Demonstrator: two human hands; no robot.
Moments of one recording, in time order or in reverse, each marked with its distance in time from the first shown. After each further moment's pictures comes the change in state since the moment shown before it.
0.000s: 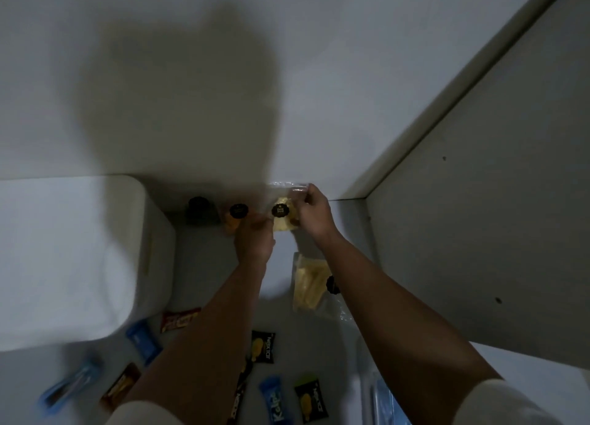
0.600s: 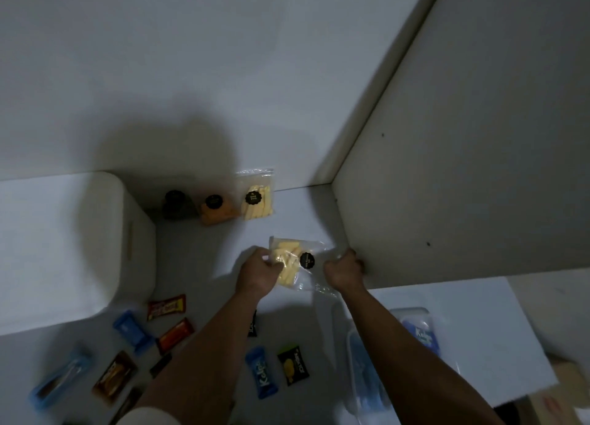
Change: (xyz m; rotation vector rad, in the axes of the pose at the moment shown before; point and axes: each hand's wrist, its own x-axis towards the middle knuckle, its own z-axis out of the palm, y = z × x) left_hand -0.082 -0.064 0.010 0.590 -0.241 0.072; right_hand -0.122 0.106 -0.098 -0.400 0.242 0.542
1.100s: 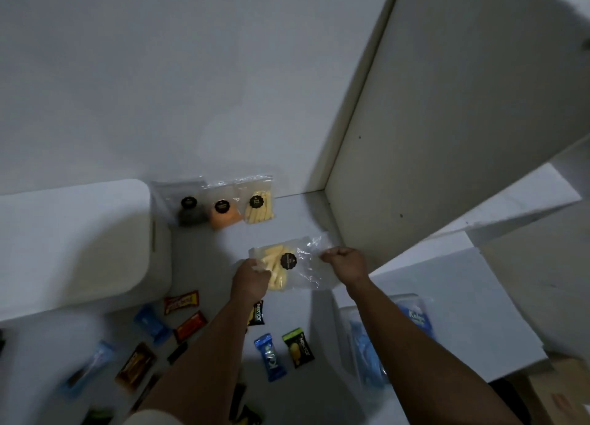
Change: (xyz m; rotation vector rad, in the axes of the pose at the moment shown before) left_hand -0.049 -0.022 -0.029 -0.051 0.055 -0.006; right_hand -0.066 0.004 -0.032 0.469 -0.058 -0.164
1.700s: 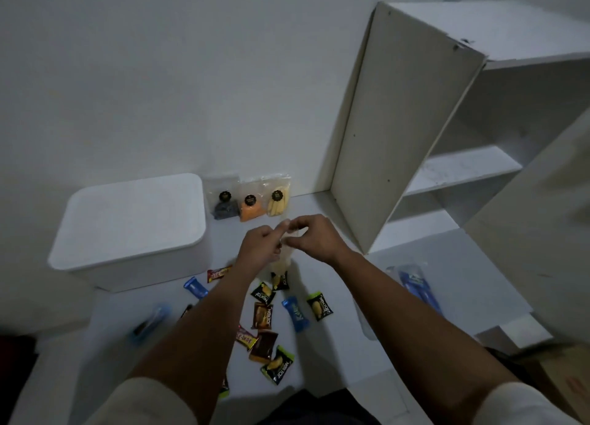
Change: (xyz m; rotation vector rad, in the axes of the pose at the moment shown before) left_hand -0.148 0.017 -0.095 -0.250 -0.076 0.334; right_hand -0.179 -0.048 0.046 -0.497 -0.192 -0.714
